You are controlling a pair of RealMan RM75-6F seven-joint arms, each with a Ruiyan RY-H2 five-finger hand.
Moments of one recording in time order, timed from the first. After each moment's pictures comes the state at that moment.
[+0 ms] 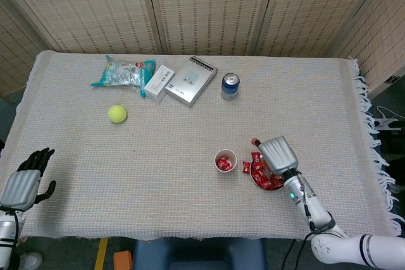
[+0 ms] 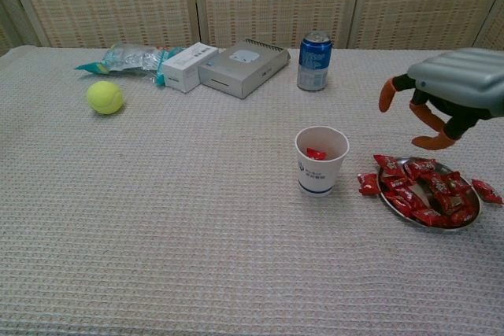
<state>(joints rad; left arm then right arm) -0.21 -1.18 -0.05 -1.48 1.36 1.26 0.05 0.66 -1.34 0.03 -1.71 -1.03 1.10 -0.67</state>
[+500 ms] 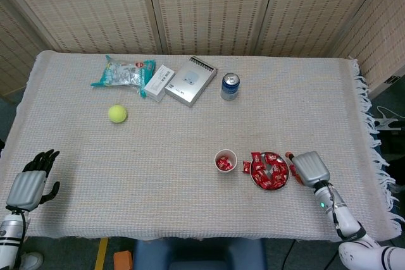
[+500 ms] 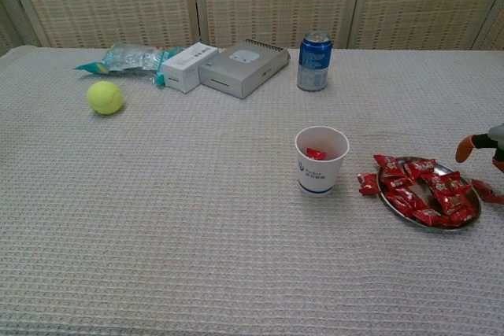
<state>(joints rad) -0.22 -1.21 -0.05 -1.48 1.34 1.24 0.10 0.54 -1.34 -0.09 -1.46 -1.12 1.01 -0.49</state>
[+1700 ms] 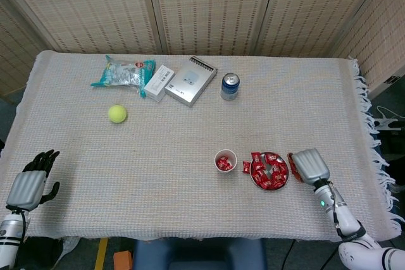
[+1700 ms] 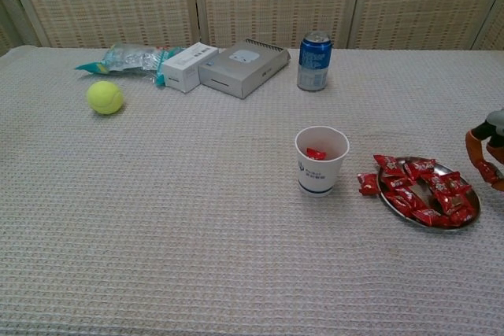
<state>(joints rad) -0.23 -1.21 -0.05 -1.47 1.33 1.23 0.10 0.50 -1.33 -0.01 -1.47 -1.20 1.03 -0.43</state>
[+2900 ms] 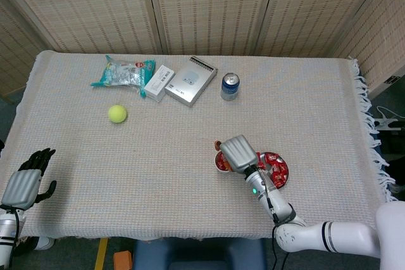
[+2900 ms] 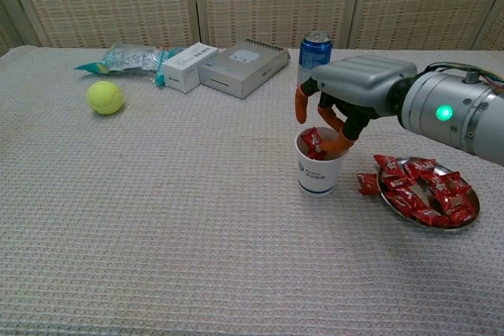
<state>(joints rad) -0.22 -1.18 -0.05 -1.47 1.35 1.24 0.03 0.82 -1.53 0.17 -1.70 -0.88 1.01 -0.77</state>
